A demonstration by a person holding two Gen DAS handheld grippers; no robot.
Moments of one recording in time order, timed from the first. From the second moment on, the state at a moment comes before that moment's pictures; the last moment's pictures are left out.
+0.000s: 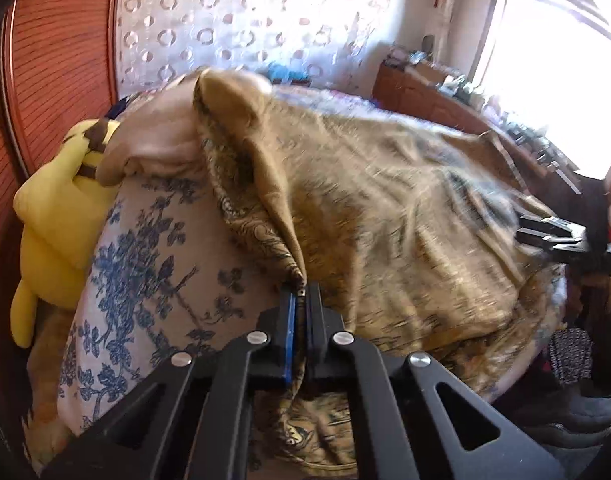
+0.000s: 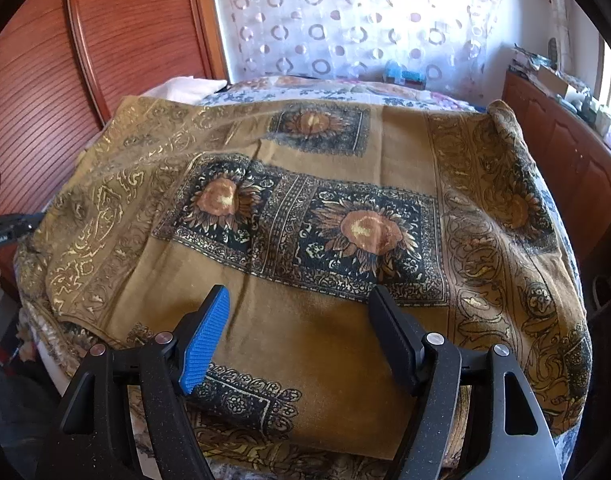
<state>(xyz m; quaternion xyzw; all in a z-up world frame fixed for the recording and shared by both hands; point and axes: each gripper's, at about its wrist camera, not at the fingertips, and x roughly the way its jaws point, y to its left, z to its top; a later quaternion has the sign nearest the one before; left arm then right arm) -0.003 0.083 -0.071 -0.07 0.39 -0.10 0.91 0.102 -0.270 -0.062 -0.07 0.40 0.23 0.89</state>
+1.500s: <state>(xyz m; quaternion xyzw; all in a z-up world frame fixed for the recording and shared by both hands) 0.165 -0.164 0.028 0.06 0.35 -0.29 0.89 0.089 -0.419 -0.021 0.02 0.35 0.14 0.93</state>
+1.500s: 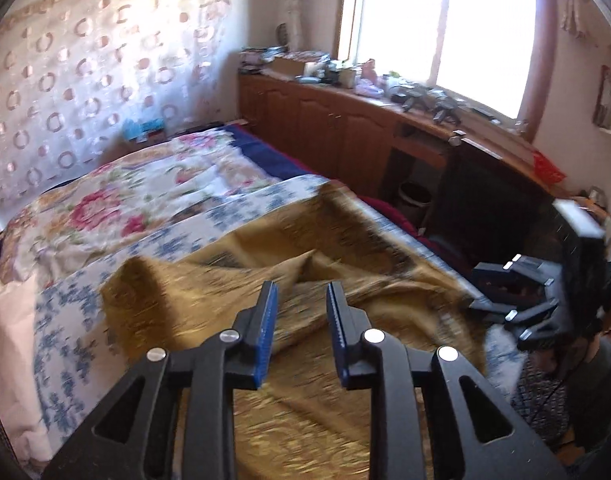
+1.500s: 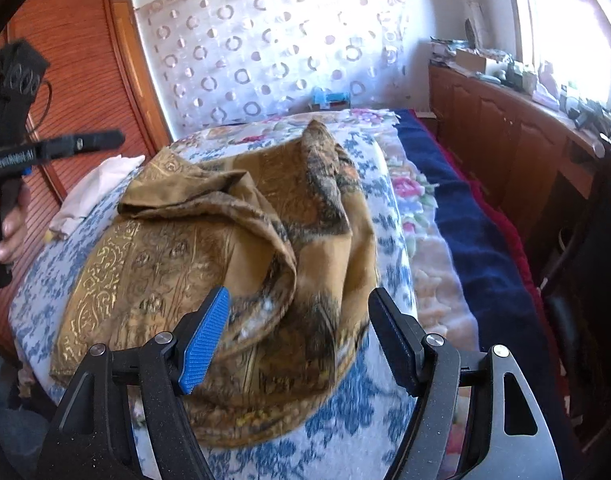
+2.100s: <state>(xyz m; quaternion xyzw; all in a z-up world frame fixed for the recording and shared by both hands) 0.169 -0.095 -0.030 0.07 0.38 -0.24 0.89 0.182 -0.349 -0.035 -0.08 0.41 0.20 0.89</state>
